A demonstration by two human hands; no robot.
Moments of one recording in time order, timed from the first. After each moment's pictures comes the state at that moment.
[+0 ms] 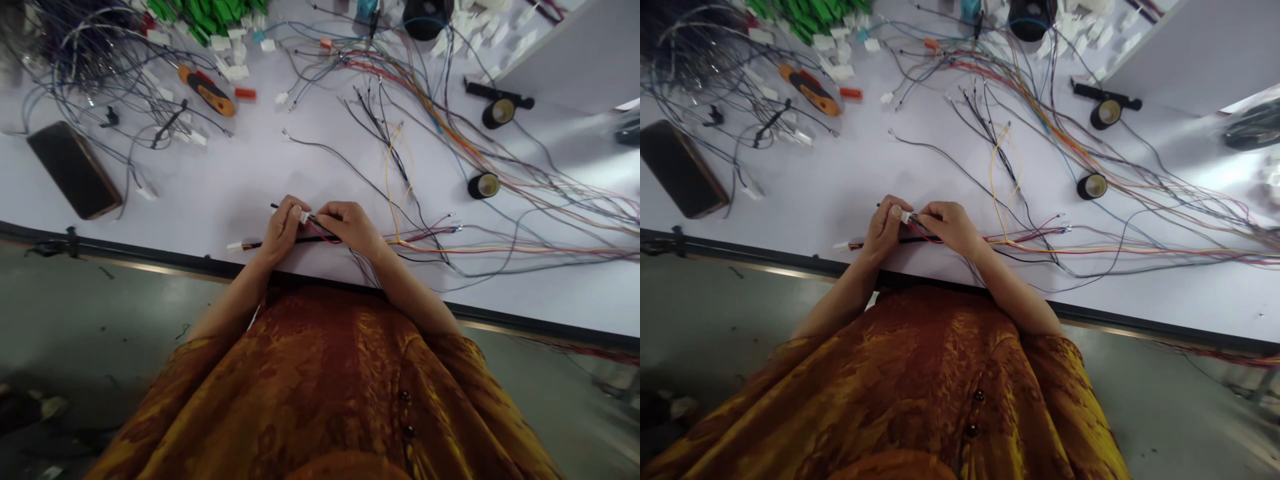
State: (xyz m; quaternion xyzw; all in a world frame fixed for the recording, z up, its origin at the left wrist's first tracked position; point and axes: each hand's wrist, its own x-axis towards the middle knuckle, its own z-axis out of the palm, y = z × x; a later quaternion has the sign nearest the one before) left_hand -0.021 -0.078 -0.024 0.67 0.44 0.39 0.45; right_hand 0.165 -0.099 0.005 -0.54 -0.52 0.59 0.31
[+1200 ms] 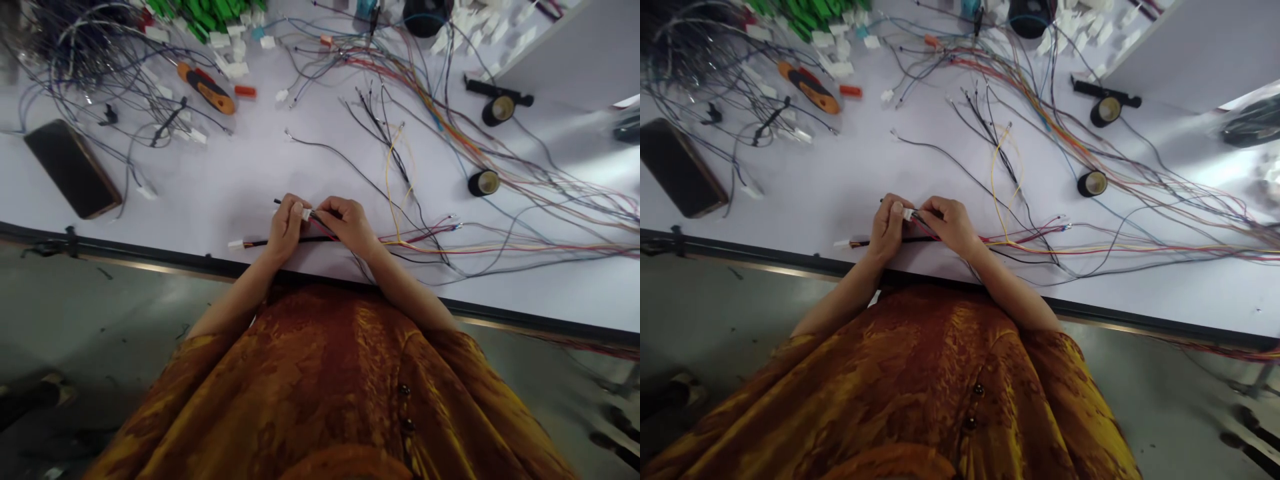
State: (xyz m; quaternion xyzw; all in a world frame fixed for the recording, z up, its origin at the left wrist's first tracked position) left_hand -0.012 -0.082 -0.022 0.64 0.46 0.41 0.46; right_hand 0.158 -0.101 -0.008 -0.56 -0.56 0.49 0.36
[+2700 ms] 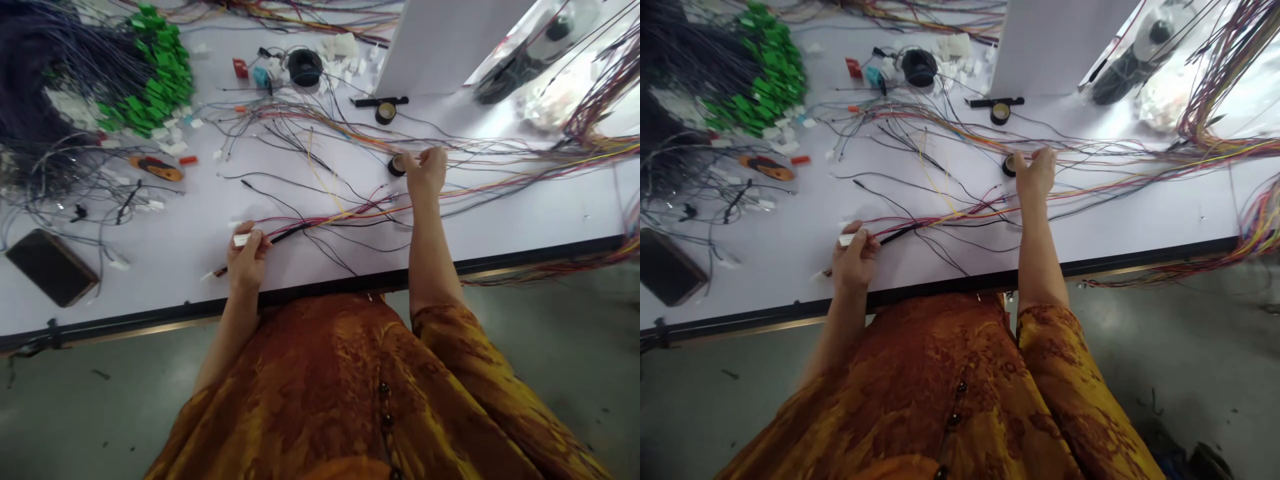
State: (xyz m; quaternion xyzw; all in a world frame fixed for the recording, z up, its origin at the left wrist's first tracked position) left_hand -0.001 -0.090 -0.017 0.33 0.46 0.49 0.66; right_hand 0.388 -0.134 -0.015 -0.89 -0.29 0.06 0.35
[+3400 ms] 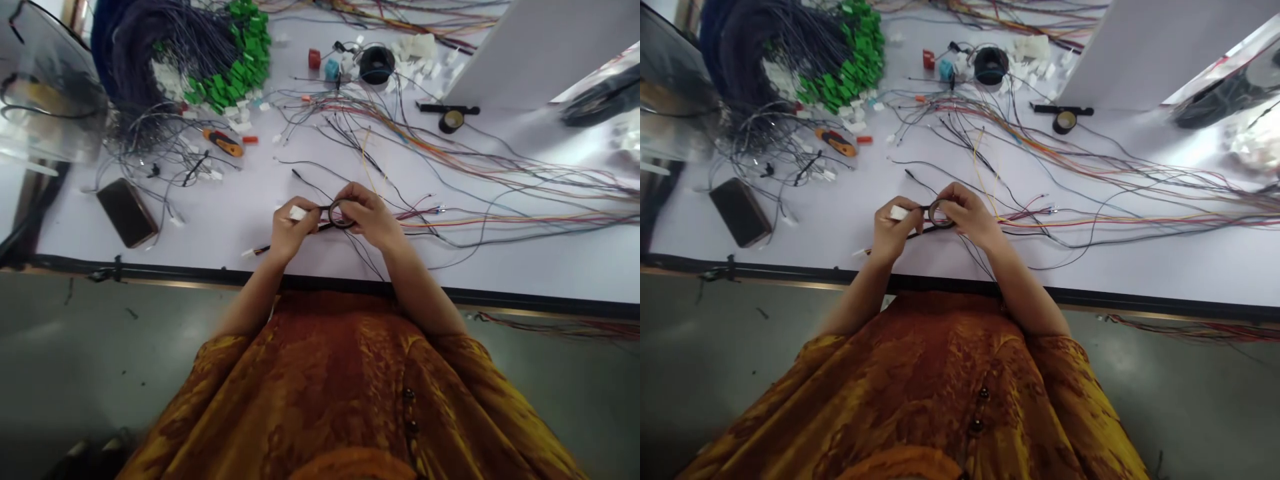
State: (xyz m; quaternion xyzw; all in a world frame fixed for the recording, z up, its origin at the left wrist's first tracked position) left_hand 0.005 -0.076 0.015 0.59 0.40 0.42 0.56; right_hand 0.191 -0.116 0.047 -0.52 -0.39 0.59 0.47
